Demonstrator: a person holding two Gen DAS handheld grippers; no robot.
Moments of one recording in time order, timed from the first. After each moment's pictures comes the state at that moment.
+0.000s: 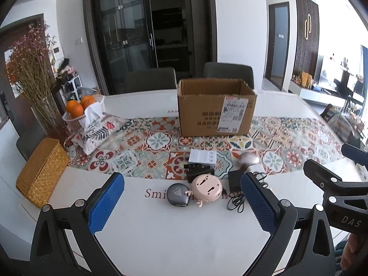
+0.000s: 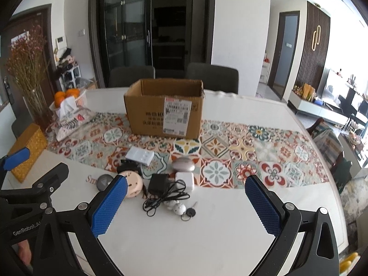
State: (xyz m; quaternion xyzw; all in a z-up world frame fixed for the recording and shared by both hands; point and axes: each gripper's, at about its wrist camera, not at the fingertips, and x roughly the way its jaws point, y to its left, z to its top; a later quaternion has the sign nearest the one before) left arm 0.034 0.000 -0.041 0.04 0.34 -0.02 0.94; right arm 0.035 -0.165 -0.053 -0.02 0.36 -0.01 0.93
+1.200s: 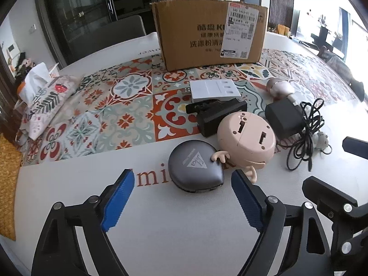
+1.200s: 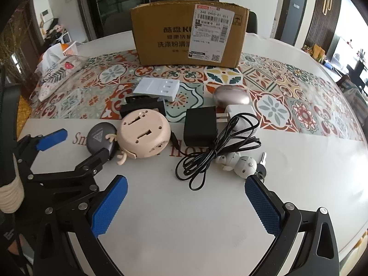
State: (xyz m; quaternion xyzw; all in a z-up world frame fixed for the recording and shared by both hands) left arm 0.128 0.038 -0.209 0.11 0.45 -0.12 0.88; right arm 0.089 -0.089 -0.201 0.01 0.49 -0.02 0.87
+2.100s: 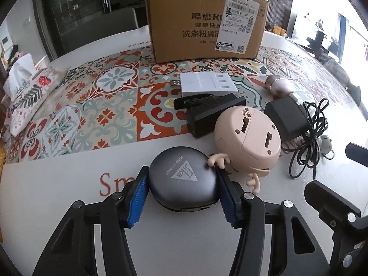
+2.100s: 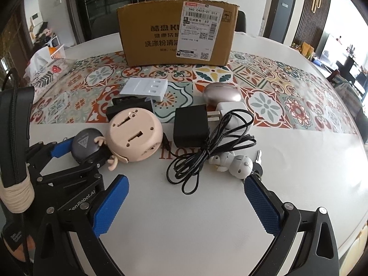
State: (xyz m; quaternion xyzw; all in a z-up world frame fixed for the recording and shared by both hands) left arm 0.141 0.033 -0.228 0.08 0.46 -0.15 0.87; right arm 0.090 -0.089 -0.208 0.01 0.48 -0.05 0.88
